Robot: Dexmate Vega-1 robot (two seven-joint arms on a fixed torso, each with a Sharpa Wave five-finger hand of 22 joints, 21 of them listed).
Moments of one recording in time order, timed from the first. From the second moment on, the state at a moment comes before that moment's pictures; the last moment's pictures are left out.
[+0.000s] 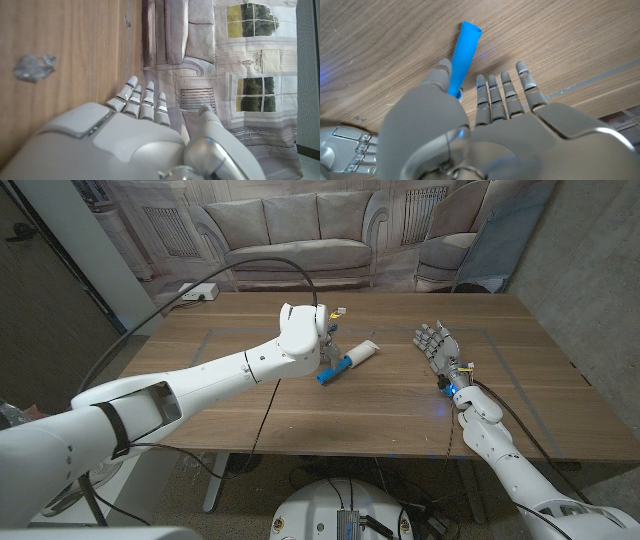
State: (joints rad) left arm 0.25 0.50 1.18 -1.88 0.96 1.07 -1.04; left_hand 0.90 -0.01 0.42 -0.12 0.18 0.45 0.11 0.41 0.29 0.34 0.07 0.47 0.34 0.32 0.07 0.31 0.38 0.29 0.22 0.47 0.20; right arm -0.91 -0.29 -0.10 -1.08 0.68 0.38 0.36; right_hand 0.22 0.12 0.33 -0.06 0.18 0.17 -0.01 0.20 0.19 0.26 0.12 0.23 0.18 0.12 0.08 0.19 0.17 0.04 0.02 0.54 0.18
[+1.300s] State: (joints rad) left arm 0.66 0.15 0.84 -1.70 1.86 0.60 -1.18; left_hand 0.87 -0.01 0.38 -0.09 0.18 0.43 0.11 0.41 0.31 0.41 0.05 0.55 0.35 0.47 0.03 0.32 0.38 0.49 0.21 0.51 0.19; right arm -0.86 -0.23 -0.04 -0.92 0.72 0.42 0.49; right_hand 0.16 0.11 0.31 -0.03 0.18 0.21 -0.01 0.21 0.19 0.36 0.12 0.26 0.18 0.21 0.08 0.20 0.17 0.09 0.03 0.53 0.18
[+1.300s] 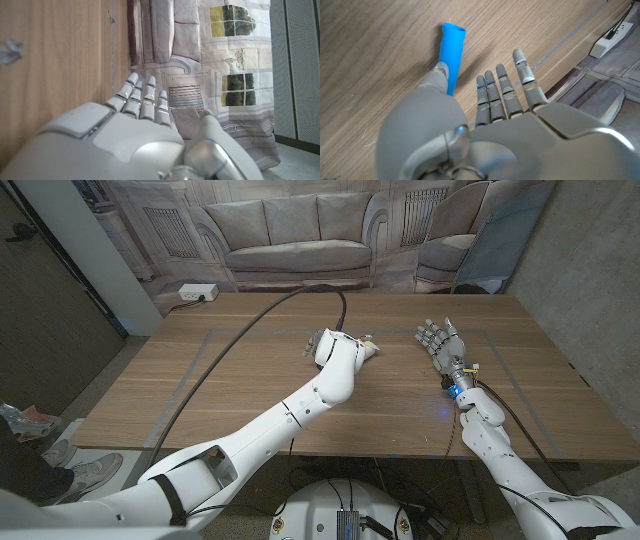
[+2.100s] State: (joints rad) left arm 0.76 0.05 0.71 -1.64 1.84 0.48 -0.97; left_hand 0.89 0.00 0.39 -0.10 0.18 0.46 0.09 0.40 0.28 0.49 0.03 0.58 0.31 0.57 -0.01 0.28 0.33 0.58 0.21 0.52 0.19; right arm -0.84 -0.22 -0.03 -0.89 0.71 0.43 0.50; right_hand 0.14 0.10 0.30 -0.02 0.18 0.22 -0.01 0.21 0.19 0.38 0.12 0.26 0.18 0.22 0.08 0.20 0.17 0.09 0.03 0.53 0.18
